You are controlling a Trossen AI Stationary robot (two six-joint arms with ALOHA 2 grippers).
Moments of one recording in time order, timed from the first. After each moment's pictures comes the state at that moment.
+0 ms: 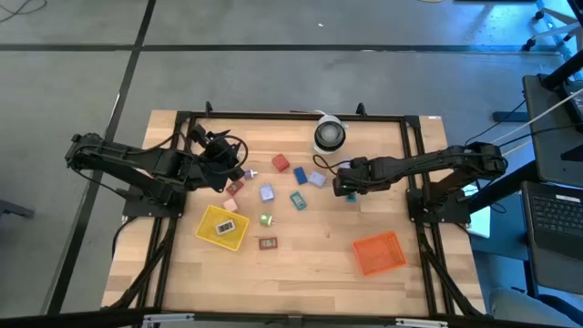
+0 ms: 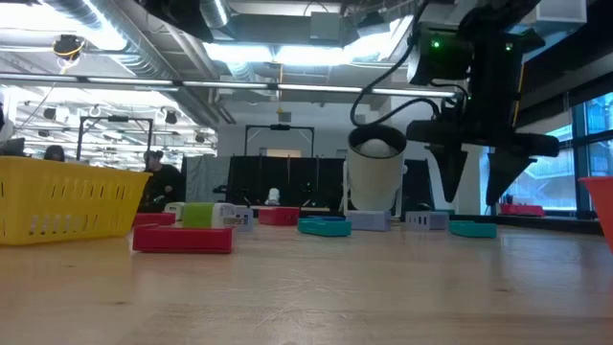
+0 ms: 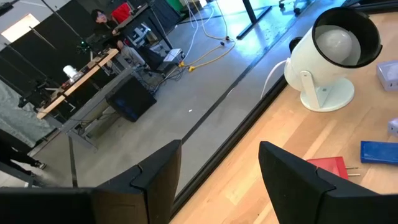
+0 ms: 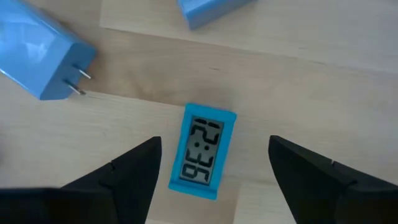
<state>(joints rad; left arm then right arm) -0.18 1.08 1.04 -0.79 -1.15 -0.28 -0.02 1.50 0.85 -0.80 0.23 1.38</state>
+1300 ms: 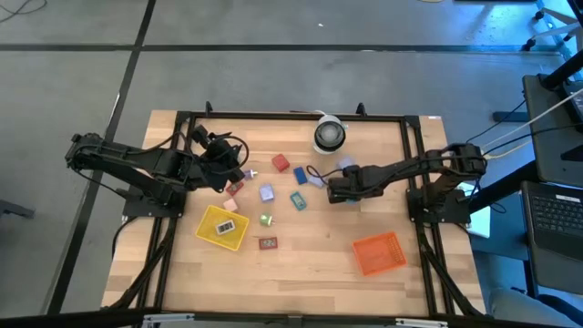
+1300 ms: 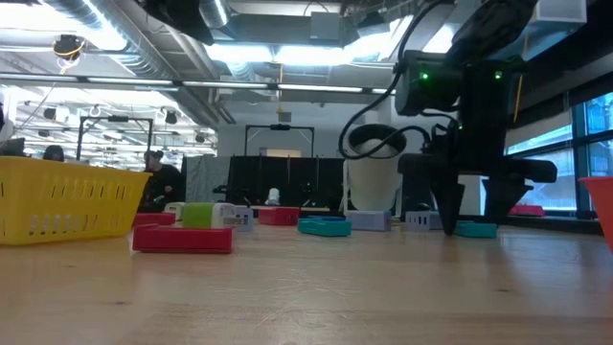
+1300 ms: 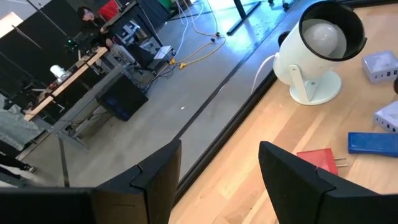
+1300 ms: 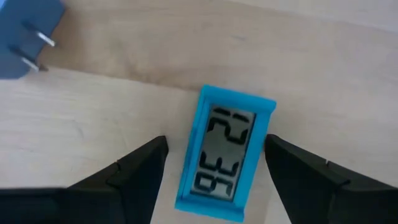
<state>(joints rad) -0.18 1.08 1.04 -0.80 -1.11 -0.27 0.05 1.67 0.85 -0.70 0.18 1.42</state>
